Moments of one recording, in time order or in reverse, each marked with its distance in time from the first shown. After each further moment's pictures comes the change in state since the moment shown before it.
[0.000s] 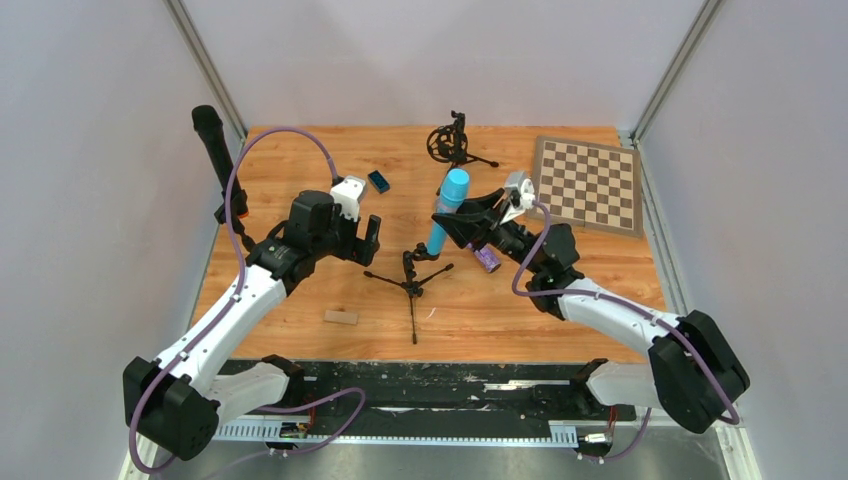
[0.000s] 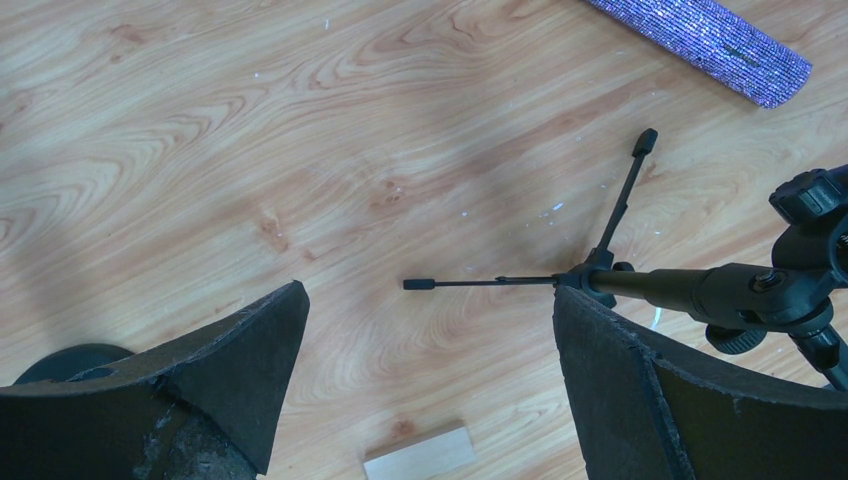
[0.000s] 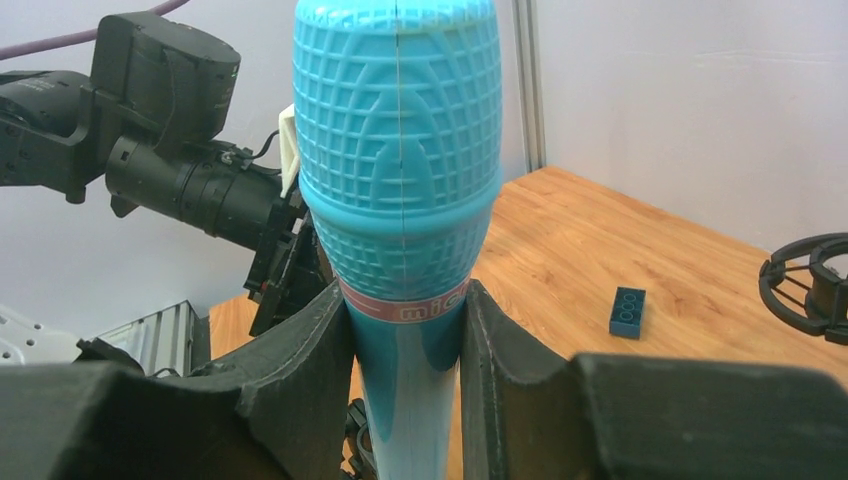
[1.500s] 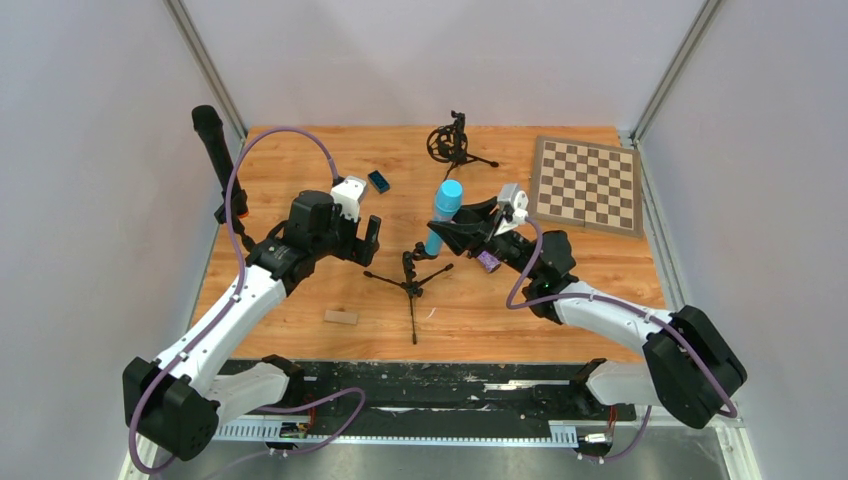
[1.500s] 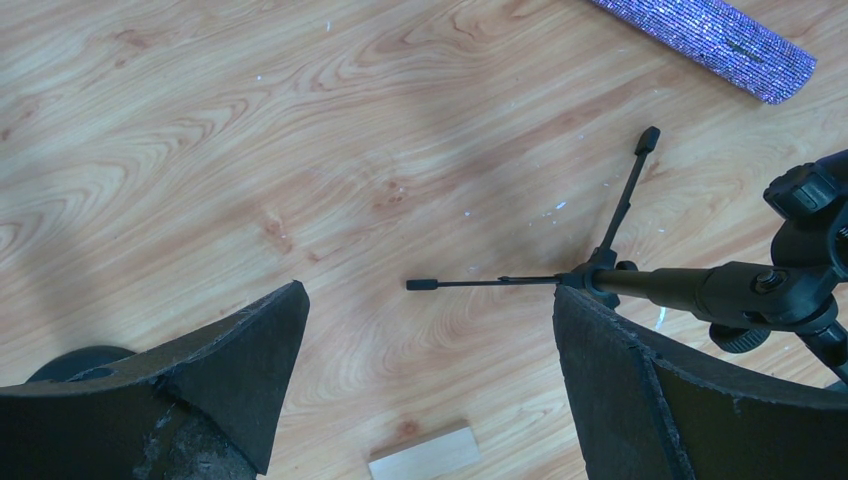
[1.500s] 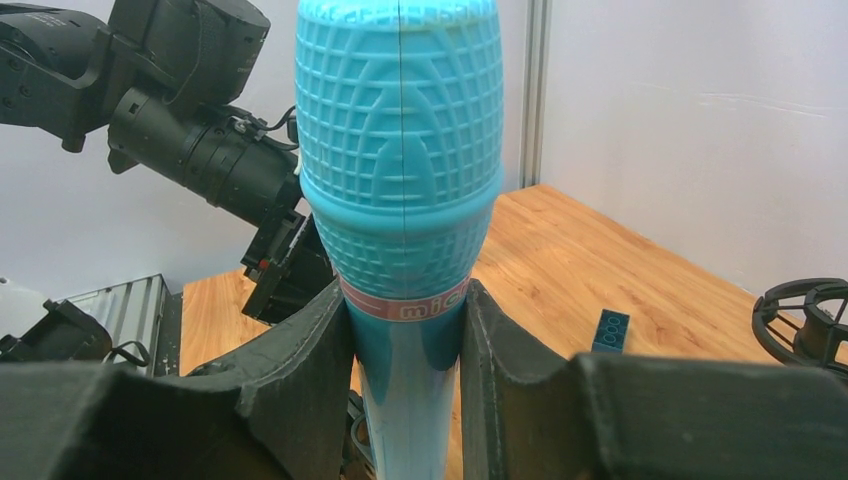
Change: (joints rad) left arm 0.000 0.000 0.000 0.000 0.000 0.016; right arm 0.045 0.023 -0.041 0.085 -0.011 -0.137
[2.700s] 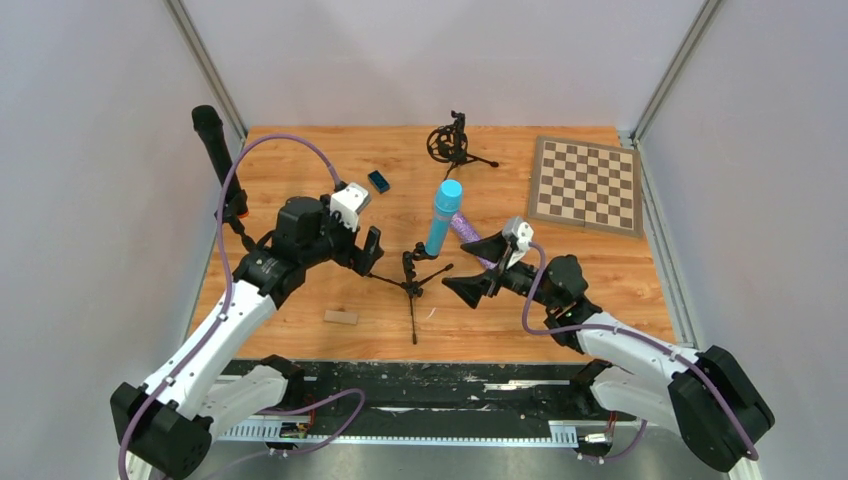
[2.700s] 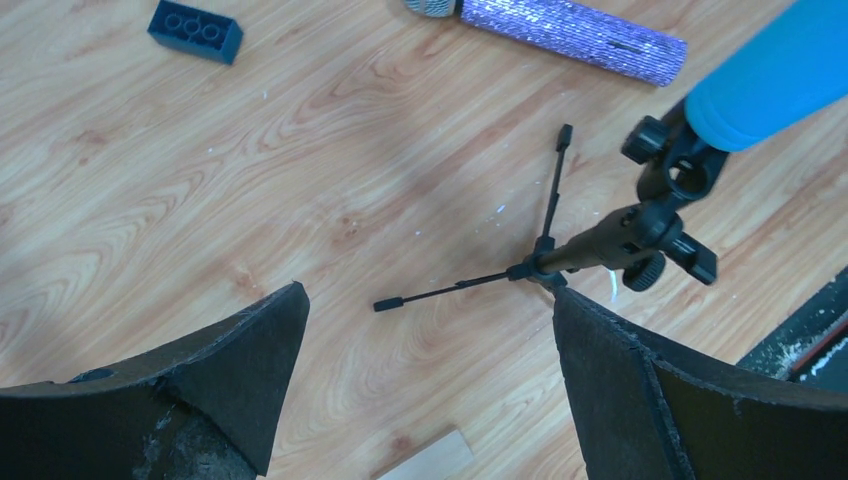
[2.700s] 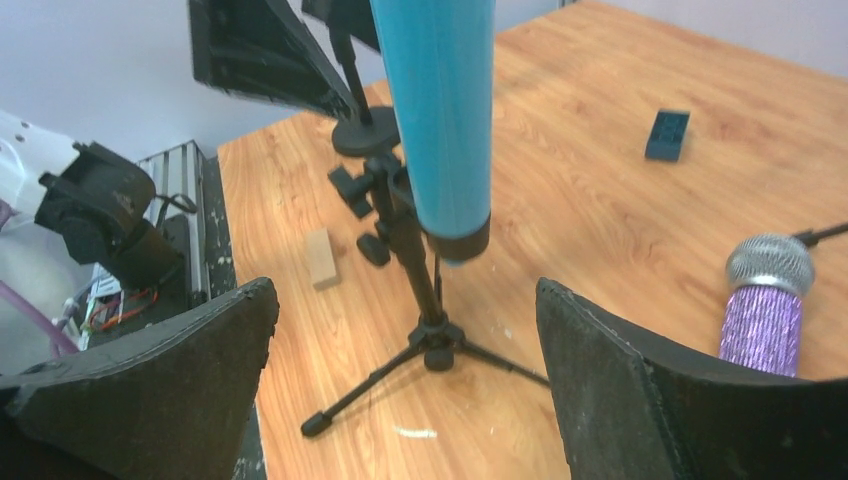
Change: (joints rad) left arm -0.001 -0.092 -0.019 0.011 0.150 0.095; right arm -0.047 -0.225 -0.220 -0.261 -0.089 0.010
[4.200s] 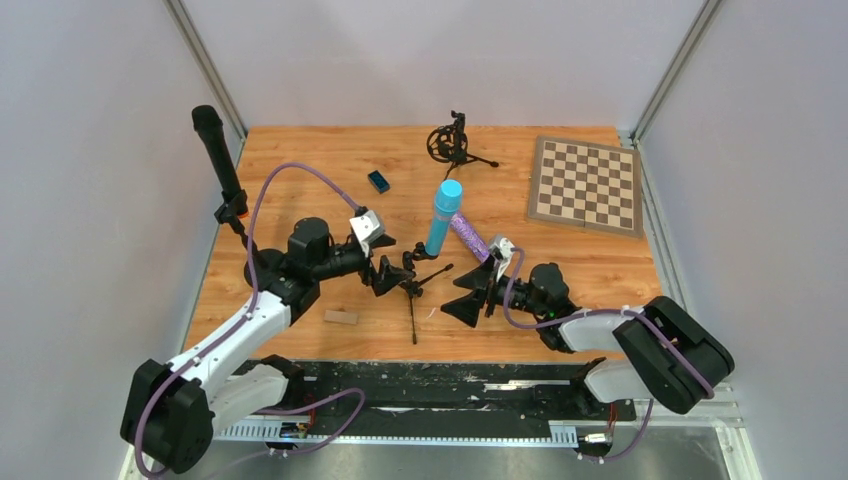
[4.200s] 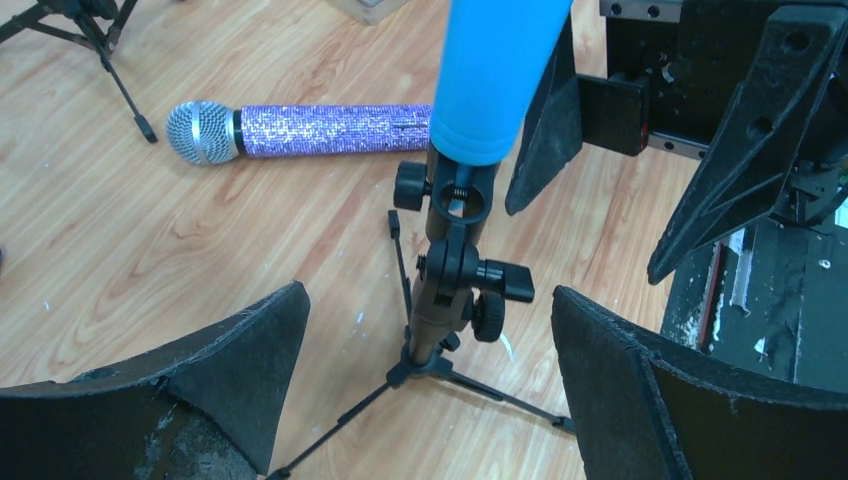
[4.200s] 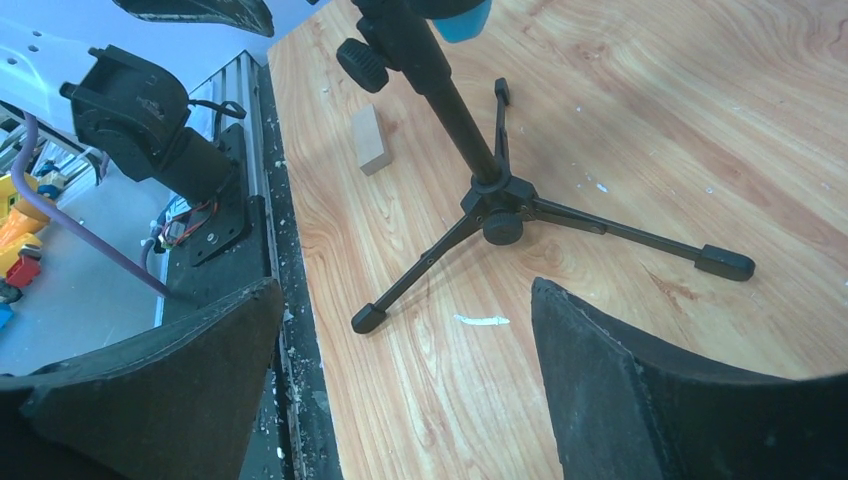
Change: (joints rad) left arm -0.008 0.011 -0.319 0.573 0.482 0.017; right arm -0.016 0.291 -0.138 0.220 -0.145 0.167
